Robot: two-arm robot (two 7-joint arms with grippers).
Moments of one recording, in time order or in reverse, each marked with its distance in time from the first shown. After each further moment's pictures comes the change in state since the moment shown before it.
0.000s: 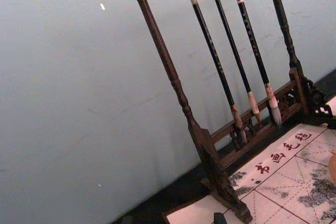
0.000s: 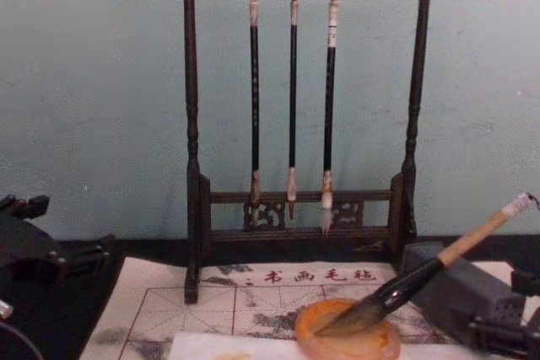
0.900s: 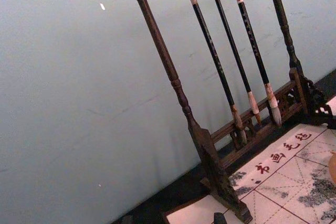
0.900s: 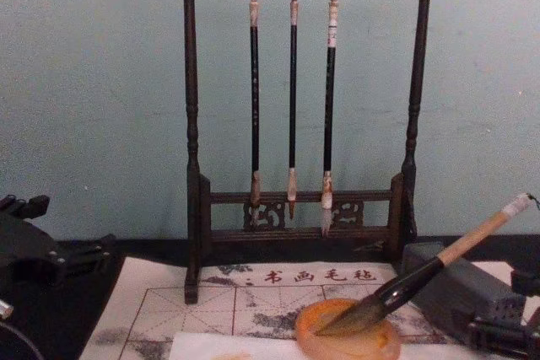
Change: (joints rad) left arm 0.000 0.000 0.000 0.000 0.000 0.000 0.000; right arm 0.000 0.000 0.000 0.000 0.001 0.000 0.000
